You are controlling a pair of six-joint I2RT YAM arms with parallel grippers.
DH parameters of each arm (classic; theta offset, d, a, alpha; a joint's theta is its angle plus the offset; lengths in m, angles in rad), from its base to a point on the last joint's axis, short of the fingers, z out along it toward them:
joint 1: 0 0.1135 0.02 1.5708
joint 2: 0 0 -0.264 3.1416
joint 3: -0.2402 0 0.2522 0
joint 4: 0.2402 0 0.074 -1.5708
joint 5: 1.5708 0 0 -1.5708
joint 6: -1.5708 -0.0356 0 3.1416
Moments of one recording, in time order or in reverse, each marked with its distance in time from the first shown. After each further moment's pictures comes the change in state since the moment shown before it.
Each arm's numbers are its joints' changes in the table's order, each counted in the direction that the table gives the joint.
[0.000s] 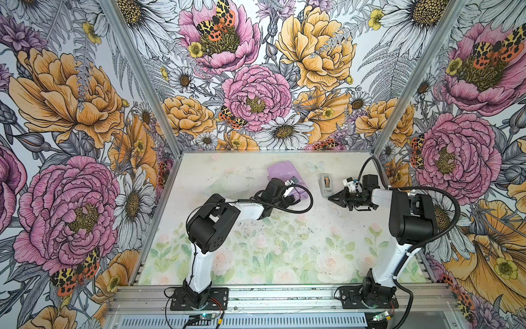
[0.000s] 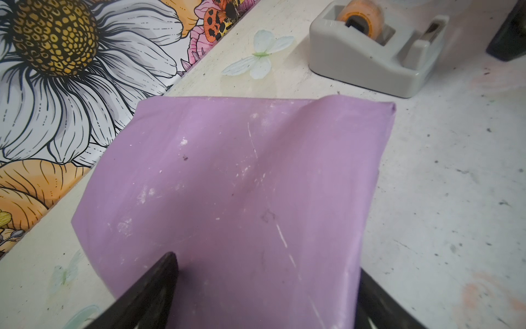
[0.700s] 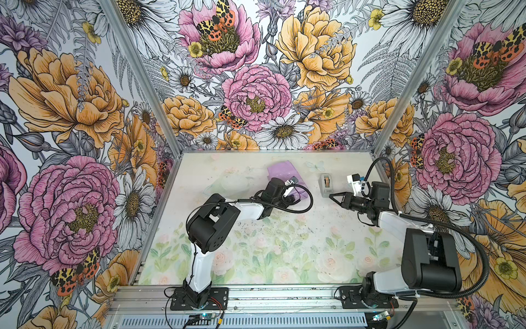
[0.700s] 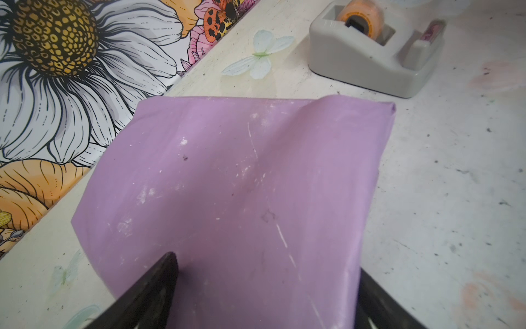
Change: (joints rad) left arm 0.000 0.000 0.000 0.000 0.000 0.000; right arm 0.050 0.507 0.401 -0.431 -0.070 0.053
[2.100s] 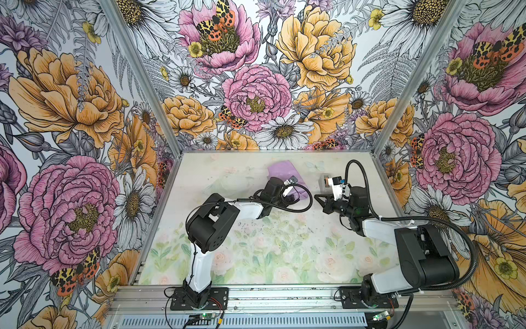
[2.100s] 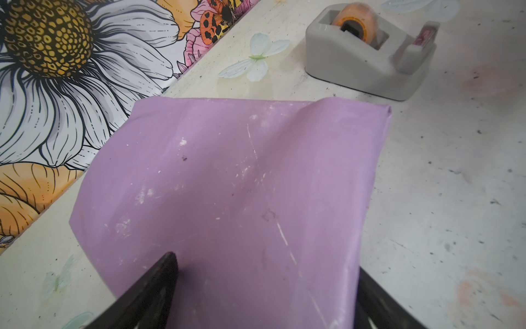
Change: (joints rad) left arm 0.012 0.000 0.000 -0.003 0.041 0.000; right arm 0.284 -0.134 0.068 -0.391 0.344 0.089
